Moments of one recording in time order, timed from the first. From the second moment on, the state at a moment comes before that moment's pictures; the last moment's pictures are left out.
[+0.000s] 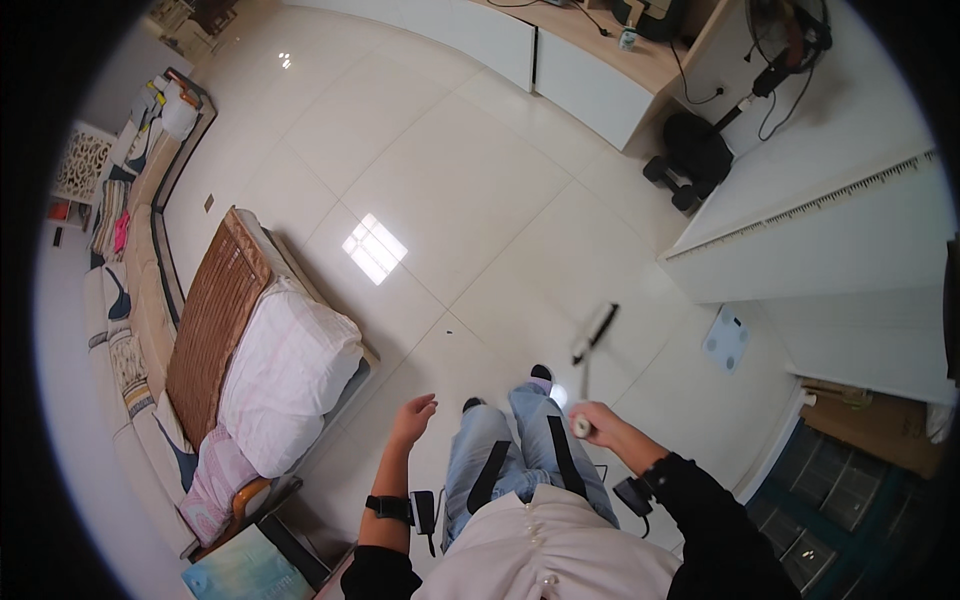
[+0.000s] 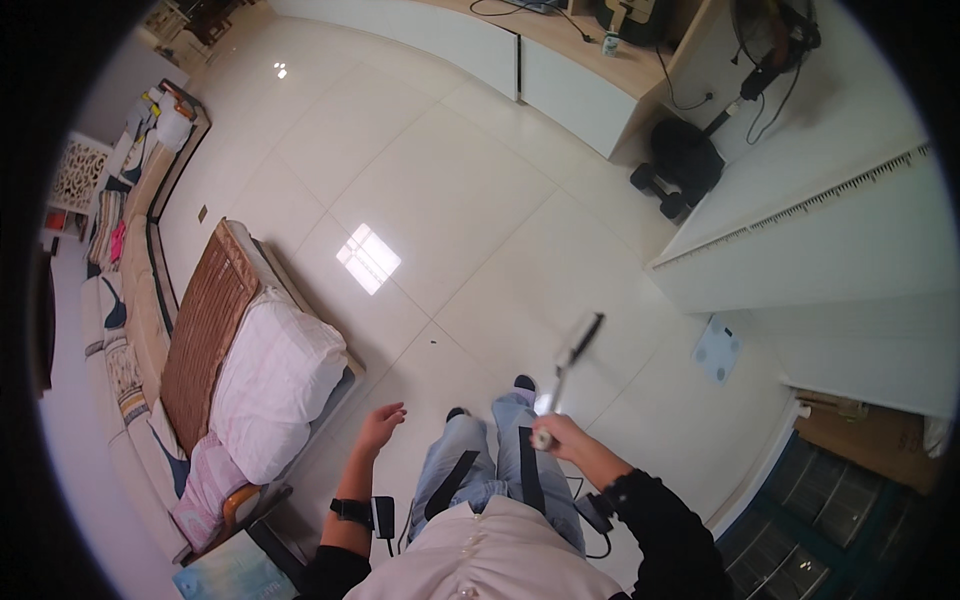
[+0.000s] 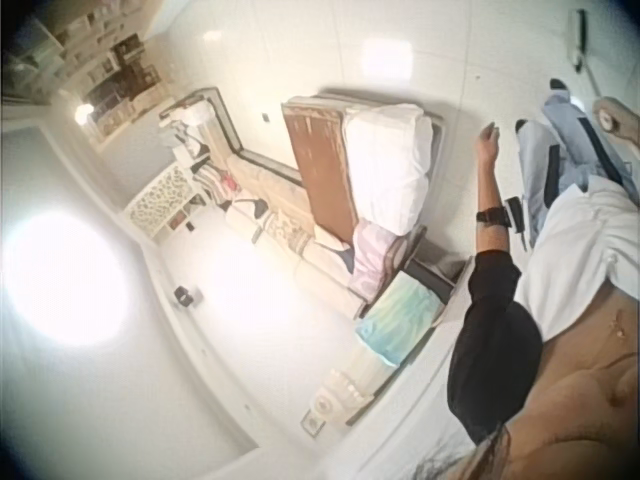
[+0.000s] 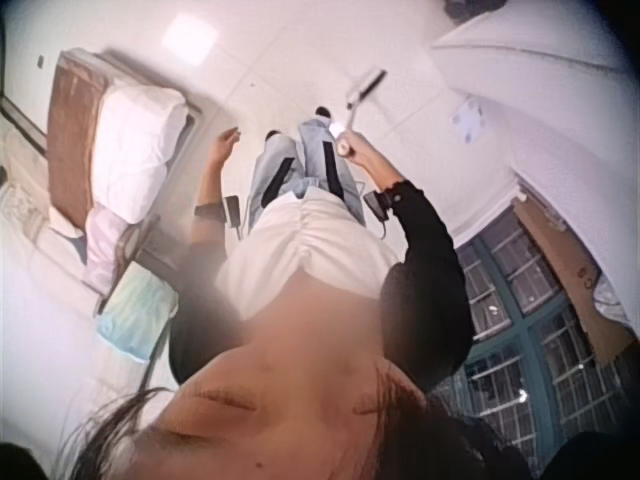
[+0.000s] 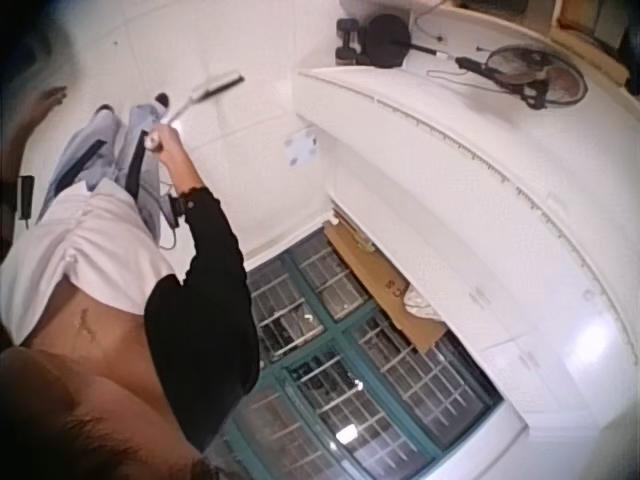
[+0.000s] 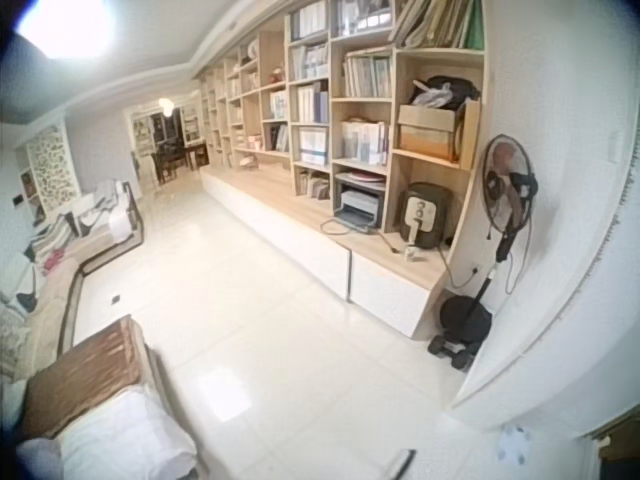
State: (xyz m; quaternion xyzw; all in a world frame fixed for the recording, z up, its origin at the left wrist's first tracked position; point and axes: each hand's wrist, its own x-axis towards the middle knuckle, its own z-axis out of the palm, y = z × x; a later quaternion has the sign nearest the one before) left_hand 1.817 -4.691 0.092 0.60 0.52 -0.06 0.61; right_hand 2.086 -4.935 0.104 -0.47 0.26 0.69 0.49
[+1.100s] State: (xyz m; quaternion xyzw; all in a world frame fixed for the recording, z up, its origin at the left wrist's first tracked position) left_hand 2.064 -4.490 0.091 0.49 0.62 0.01 0.61; right_hand 2.501 -4.717 0.087 -0.58 0.24 0.63 0.46
